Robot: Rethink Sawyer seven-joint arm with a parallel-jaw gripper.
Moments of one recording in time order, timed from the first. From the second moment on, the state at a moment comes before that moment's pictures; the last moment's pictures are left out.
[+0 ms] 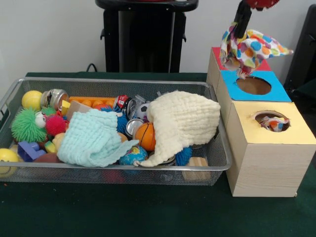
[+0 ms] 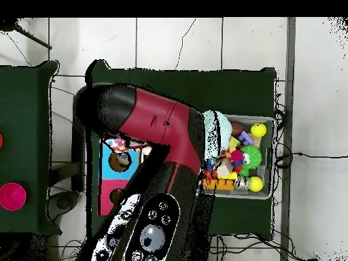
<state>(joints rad) 0.21 -0.52 -0.56 1.18 0.43 1.24 2.78</state>
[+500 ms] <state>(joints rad) 0.17 -0.46 -0.58 1.03 0.50 1.24 2.79</state>
